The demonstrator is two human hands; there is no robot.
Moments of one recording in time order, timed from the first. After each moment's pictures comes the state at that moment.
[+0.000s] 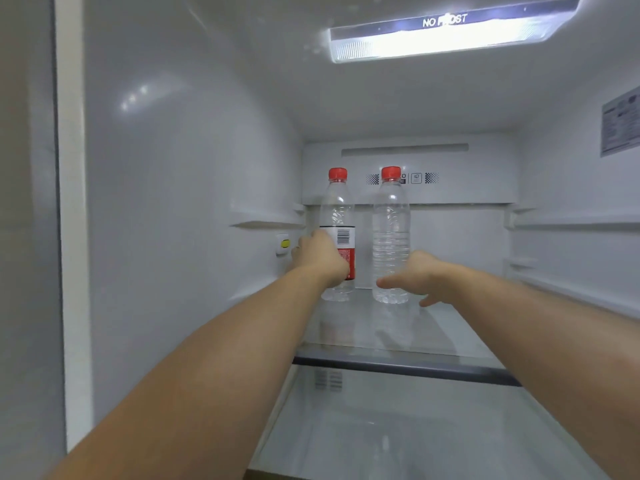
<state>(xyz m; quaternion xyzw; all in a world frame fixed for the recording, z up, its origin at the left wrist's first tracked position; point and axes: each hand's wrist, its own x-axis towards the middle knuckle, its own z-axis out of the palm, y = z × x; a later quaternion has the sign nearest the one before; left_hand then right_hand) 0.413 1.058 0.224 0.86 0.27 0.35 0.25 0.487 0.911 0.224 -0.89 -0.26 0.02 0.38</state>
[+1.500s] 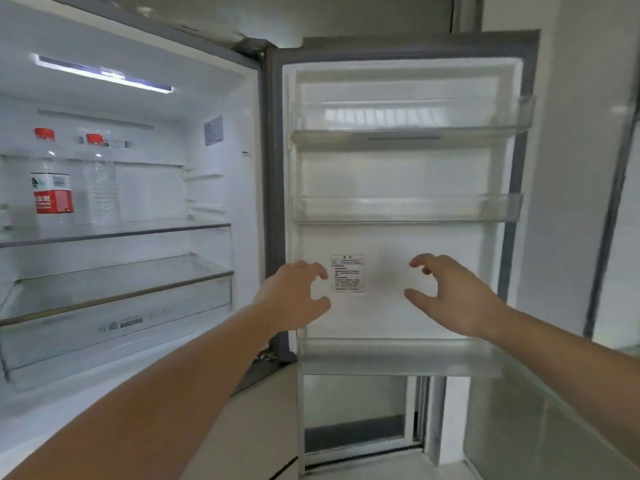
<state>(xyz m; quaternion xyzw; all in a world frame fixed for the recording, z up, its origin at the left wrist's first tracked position) 0.067 0.651 0.098 0.92 -0.30 0.16 0.19 -0.042 0.416 0.106 -0.95 0.03 -0.26 0.16</state>
